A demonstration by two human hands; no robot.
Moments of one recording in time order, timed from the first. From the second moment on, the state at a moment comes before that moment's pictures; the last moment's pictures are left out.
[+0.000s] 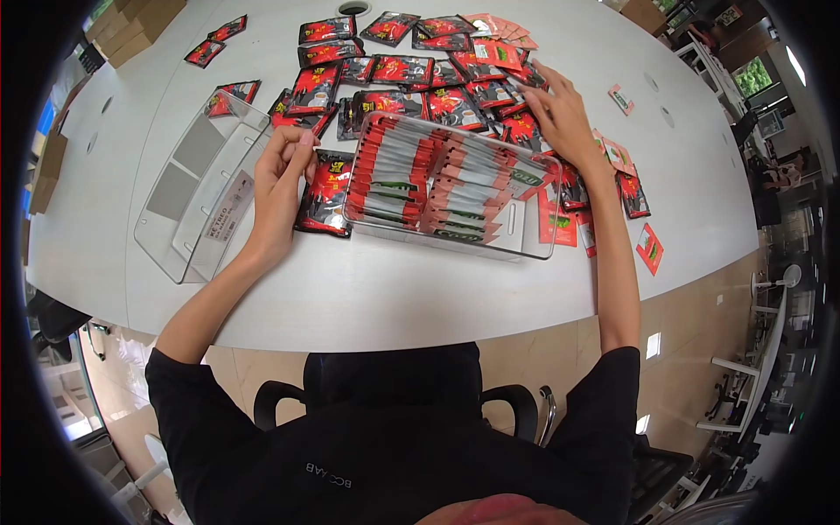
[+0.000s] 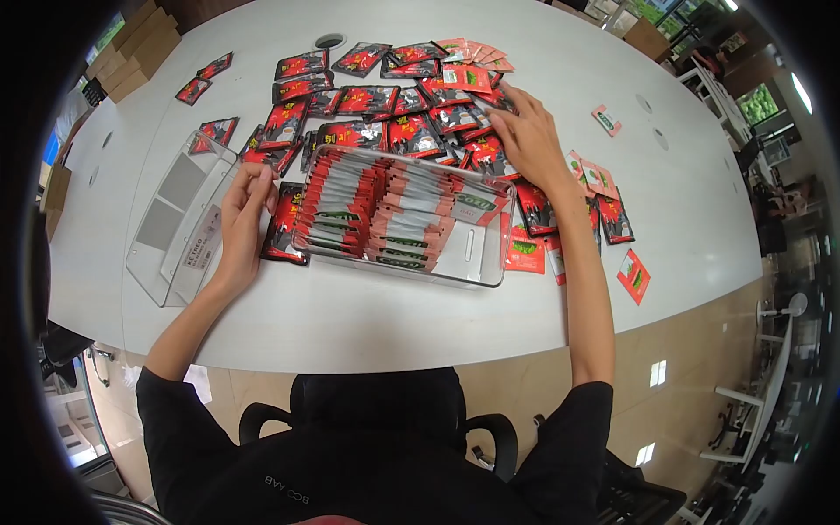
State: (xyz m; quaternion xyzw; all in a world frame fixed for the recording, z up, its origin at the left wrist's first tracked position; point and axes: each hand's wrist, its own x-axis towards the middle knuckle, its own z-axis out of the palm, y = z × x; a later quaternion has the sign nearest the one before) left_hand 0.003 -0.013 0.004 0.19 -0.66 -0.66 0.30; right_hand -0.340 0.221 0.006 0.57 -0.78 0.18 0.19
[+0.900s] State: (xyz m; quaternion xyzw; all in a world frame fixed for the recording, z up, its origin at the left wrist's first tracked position) left_hand 0.006 -0.018 0.004 0.20 -0.64 -0.67 0.31; right_hand -0.344 0.211 -0.002 0.55 -0.79 0.17 0.24
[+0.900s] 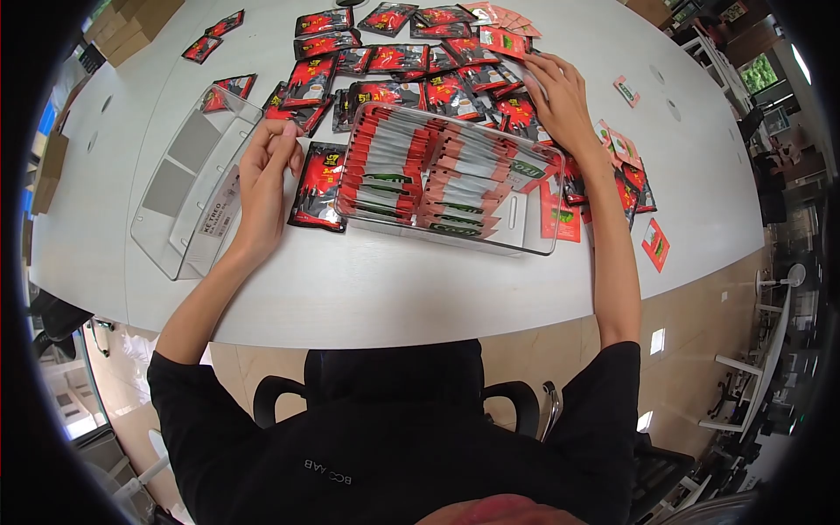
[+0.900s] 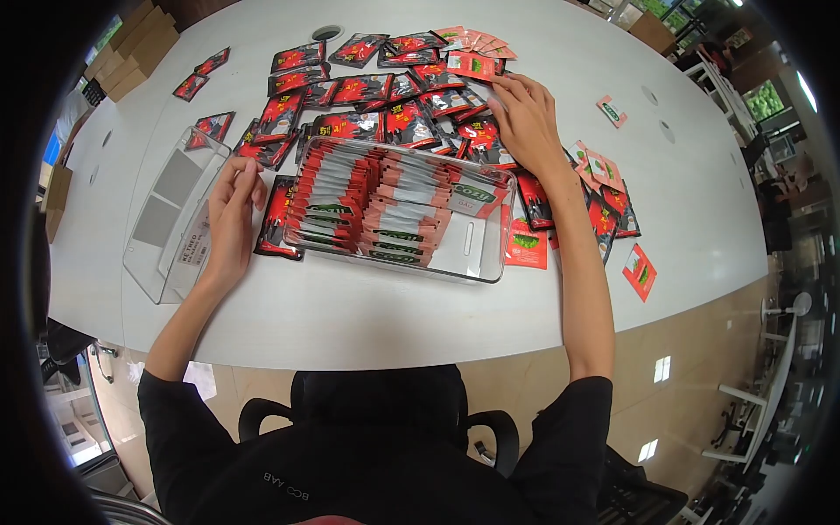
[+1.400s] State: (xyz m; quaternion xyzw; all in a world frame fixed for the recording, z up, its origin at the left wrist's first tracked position) left_hand 0.007 -0.019 0.005 0.21 -0.65 -0.66 0.30; right_hand -0.336 0.215 0.019 0.54 -0.77 0.22 0.28
